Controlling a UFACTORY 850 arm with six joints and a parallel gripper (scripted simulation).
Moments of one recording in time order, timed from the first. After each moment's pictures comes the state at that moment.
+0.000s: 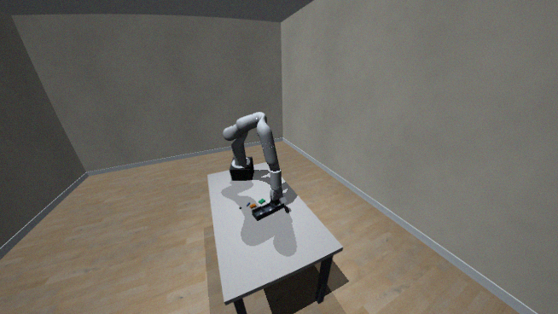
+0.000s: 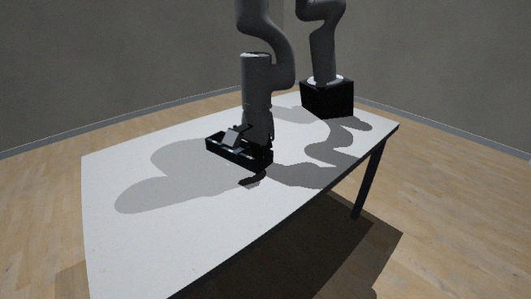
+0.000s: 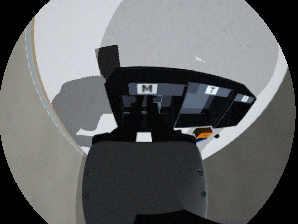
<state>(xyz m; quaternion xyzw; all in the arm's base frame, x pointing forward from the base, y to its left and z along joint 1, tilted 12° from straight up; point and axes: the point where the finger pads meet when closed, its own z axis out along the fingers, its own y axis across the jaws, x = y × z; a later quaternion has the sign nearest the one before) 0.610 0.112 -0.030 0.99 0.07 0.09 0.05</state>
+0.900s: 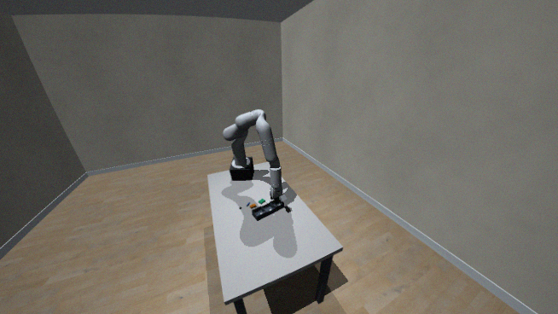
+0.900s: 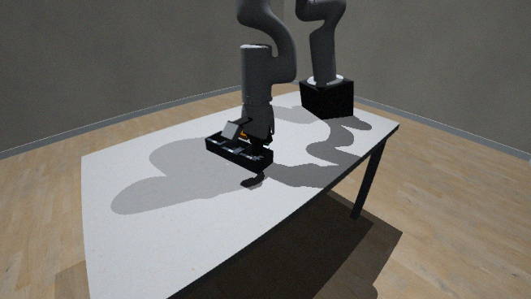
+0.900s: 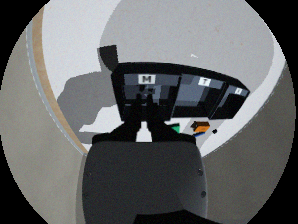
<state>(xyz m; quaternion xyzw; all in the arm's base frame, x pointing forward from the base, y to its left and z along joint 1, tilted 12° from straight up) 0.606 0.114 -0.009 0.99 0.07 0.09 0.05</state>
